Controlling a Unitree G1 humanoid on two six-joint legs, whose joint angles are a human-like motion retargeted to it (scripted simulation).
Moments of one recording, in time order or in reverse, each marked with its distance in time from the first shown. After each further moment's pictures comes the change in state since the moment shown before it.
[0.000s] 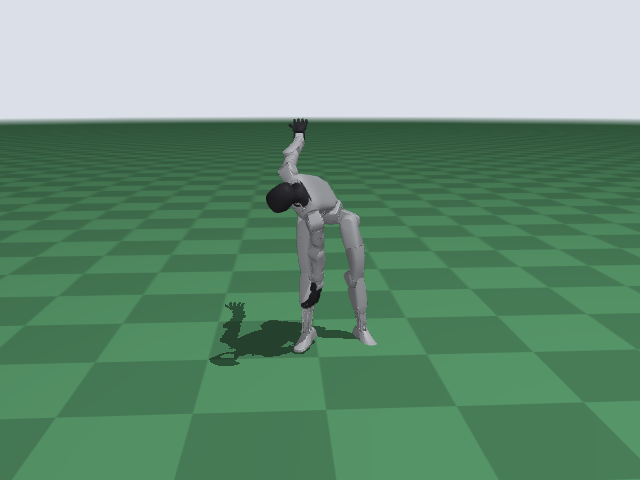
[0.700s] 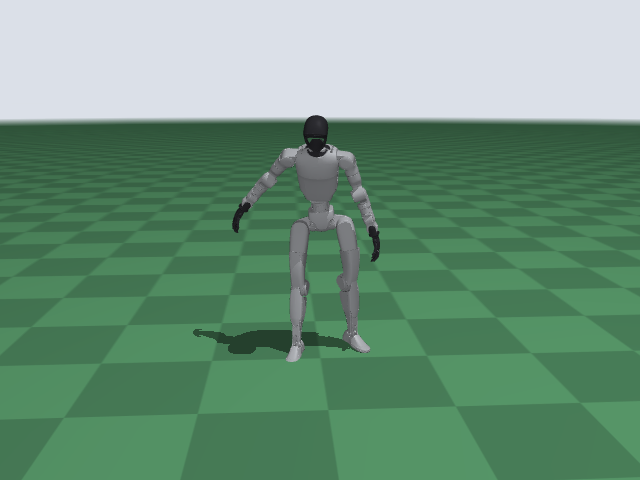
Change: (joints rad) left arm 0.402 -0.315 -0.270 -0.035 0.074 0.133 0.038; right arm 0.011 -0.004 0.225 -0.422 -0.467 0.162 0.375; waist 0.701 0.329 -0.107; left_leg 0.478 -0.198 -0.212 -0.004 -0.055 0.027; right_leg 0.624 -0.285 -0.081 0.075 -0.156 0.036
